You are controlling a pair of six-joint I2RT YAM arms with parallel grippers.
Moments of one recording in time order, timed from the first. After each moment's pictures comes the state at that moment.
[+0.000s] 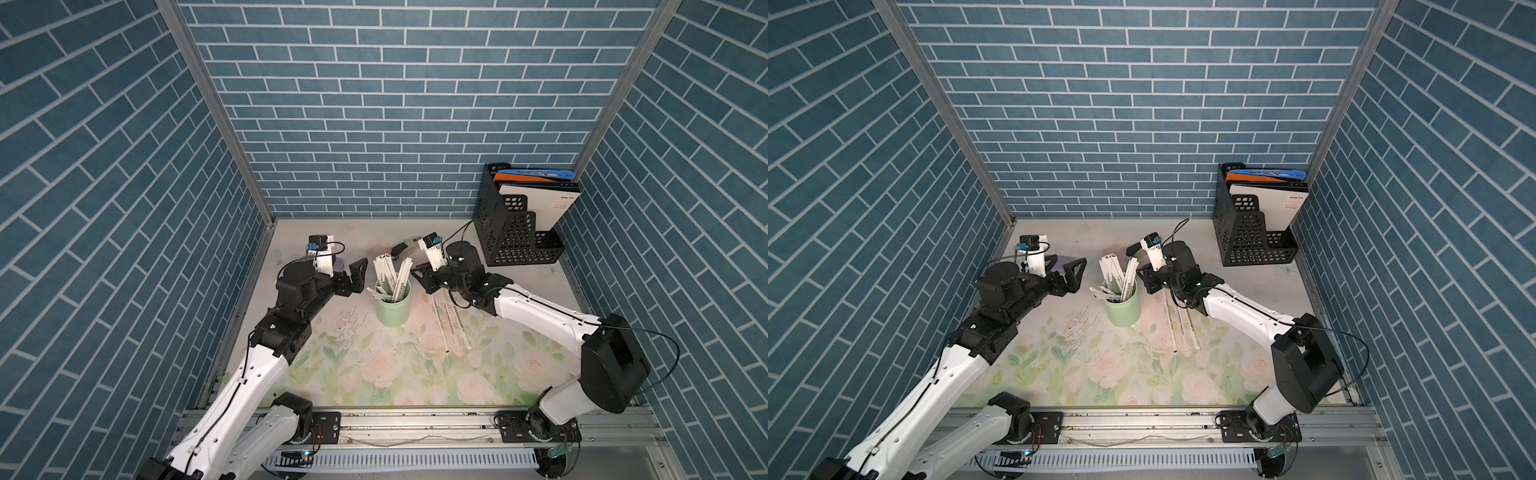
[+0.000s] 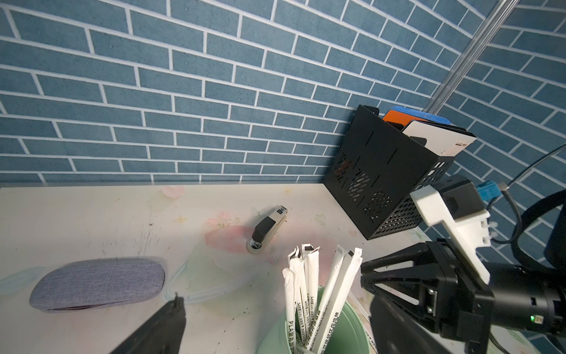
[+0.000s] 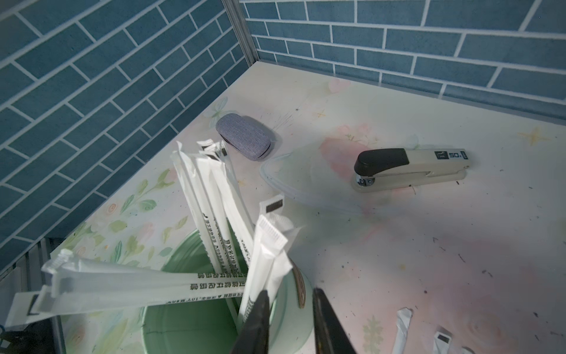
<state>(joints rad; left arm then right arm) -0.36 0.88 0.81 -0.15 0.08 -0.28 0.73 1.55 1.10 -0.06 -0.21 0.20</state>
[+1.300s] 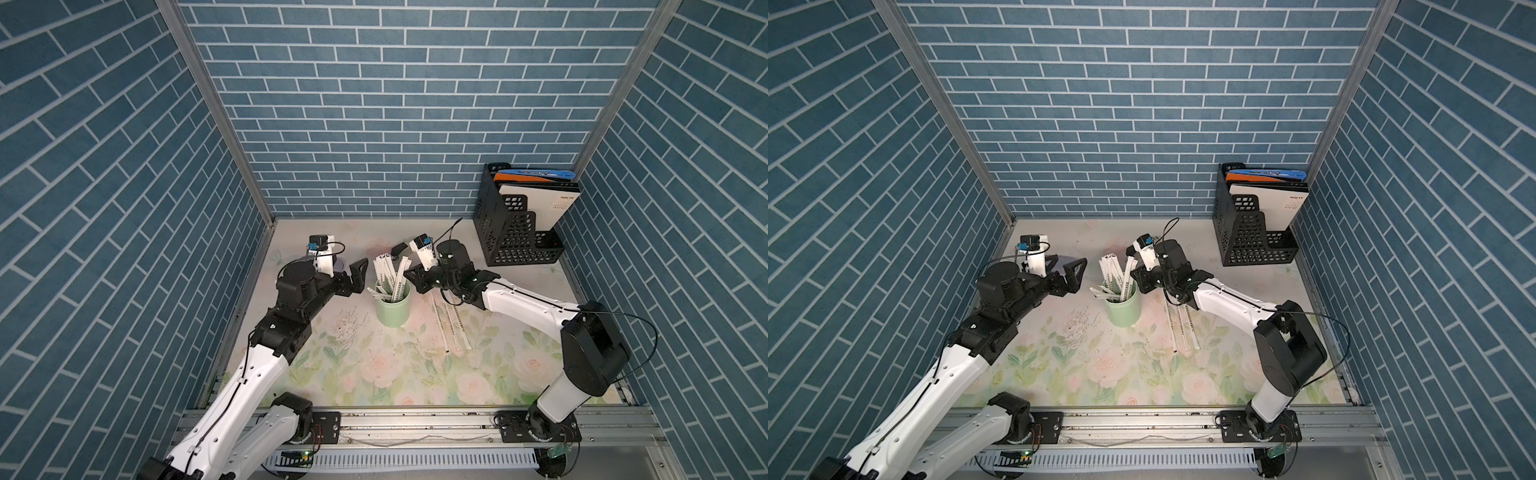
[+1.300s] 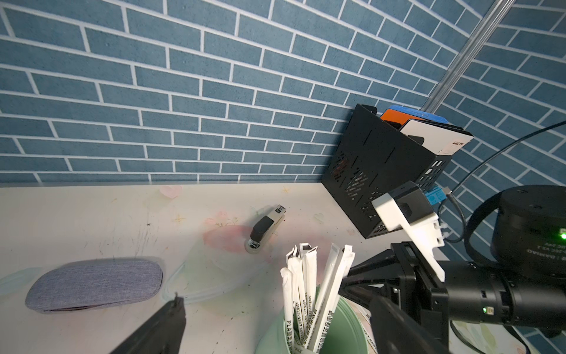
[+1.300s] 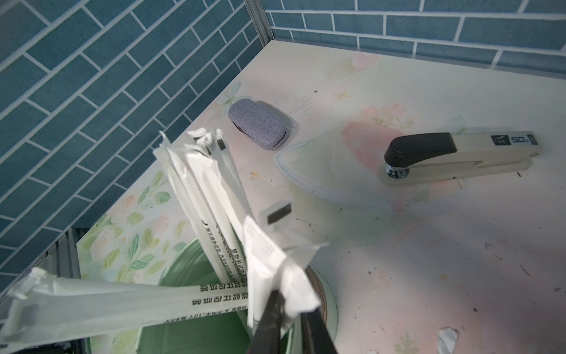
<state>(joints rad) -0.36 0.88 0.81 -0.15 0.09 -0.28 0.74 1.65 1.15 -0.04 -0.30 0.23</state>
